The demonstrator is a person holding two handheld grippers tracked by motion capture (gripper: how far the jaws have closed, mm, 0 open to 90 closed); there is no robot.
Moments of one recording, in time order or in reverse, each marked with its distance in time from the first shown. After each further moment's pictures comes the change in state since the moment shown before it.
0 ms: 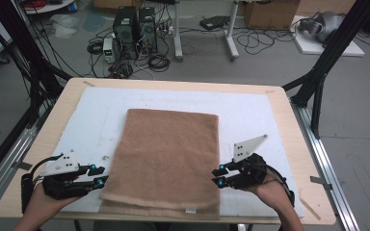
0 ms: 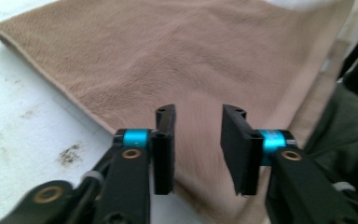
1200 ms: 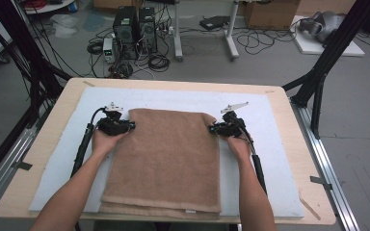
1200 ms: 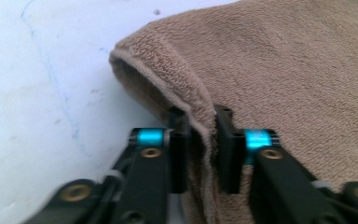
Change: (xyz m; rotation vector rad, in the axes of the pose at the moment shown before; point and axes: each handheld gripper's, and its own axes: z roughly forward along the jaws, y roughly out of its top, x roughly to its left) left arm 0.135 0.043 0.168 0.064 0.278 -0.192; right arm -0.181 -0.012 0.067 -0.047 -0.397 0.314
